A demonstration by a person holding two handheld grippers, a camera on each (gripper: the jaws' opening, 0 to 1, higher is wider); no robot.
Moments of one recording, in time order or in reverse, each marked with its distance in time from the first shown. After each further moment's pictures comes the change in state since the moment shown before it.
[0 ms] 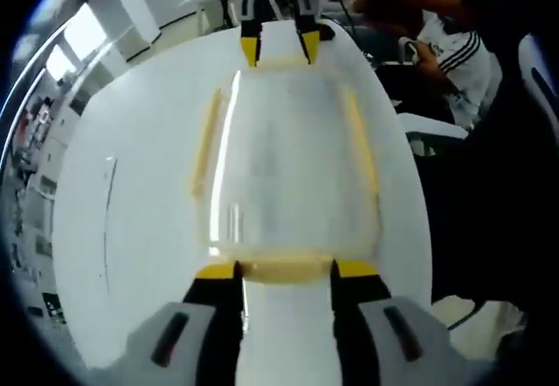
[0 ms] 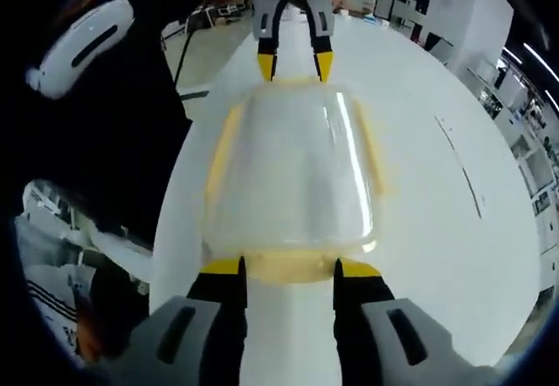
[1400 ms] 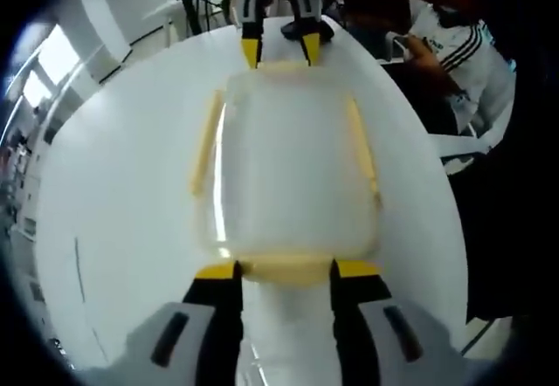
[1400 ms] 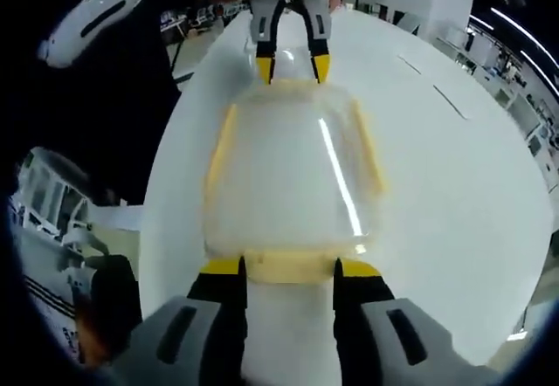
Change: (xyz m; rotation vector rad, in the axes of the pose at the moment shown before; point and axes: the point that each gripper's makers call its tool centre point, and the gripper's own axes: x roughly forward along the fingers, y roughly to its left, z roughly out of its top) left arm 0.109 0.003 0.124 0.120 -0.058 -0.105; right arm -0.032 0.026 -0.156 0.166 -0.003 -0.043
